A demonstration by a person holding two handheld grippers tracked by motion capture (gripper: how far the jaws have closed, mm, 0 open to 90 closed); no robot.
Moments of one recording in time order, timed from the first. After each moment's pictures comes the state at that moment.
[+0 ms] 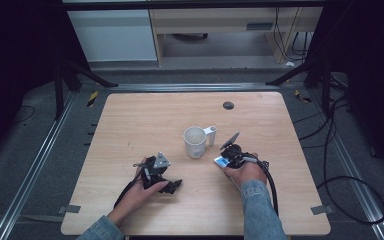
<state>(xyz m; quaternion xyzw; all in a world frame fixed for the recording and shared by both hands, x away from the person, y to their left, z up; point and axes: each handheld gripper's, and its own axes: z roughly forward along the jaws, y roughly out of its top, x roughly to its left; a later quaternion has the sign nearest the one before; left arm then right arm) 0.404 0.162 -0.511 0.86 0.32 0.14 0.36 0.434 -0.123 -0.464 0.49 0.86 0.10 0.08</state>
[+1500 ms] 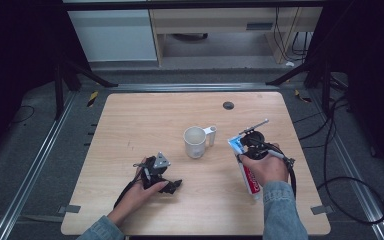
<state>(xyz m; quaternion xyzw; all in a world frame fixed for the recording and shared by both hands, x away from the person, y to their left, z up) 0.404 0.162 -0.511 0.86 0.32 0.14 0.36 0.414 -0.164 -0.389 0.52 0.82 0.23 0.11</state>
